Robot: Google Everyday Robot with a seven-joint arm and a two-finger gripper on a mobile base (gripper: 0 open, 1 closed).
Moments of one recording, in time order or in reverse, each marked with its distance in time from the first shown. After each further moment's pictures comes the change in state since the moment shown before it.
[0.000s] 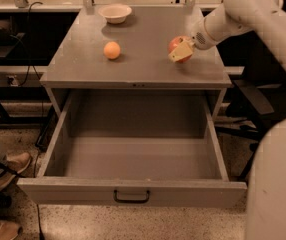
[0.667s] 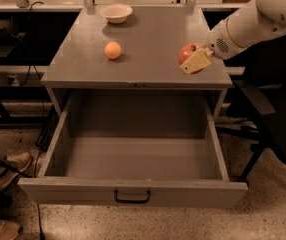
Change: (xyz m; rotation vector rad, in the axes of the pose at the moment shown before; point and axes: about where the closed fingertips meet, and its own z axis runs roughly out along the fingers) arm 0.034 0.070 -0.096 -0.031 0.034 -0.063
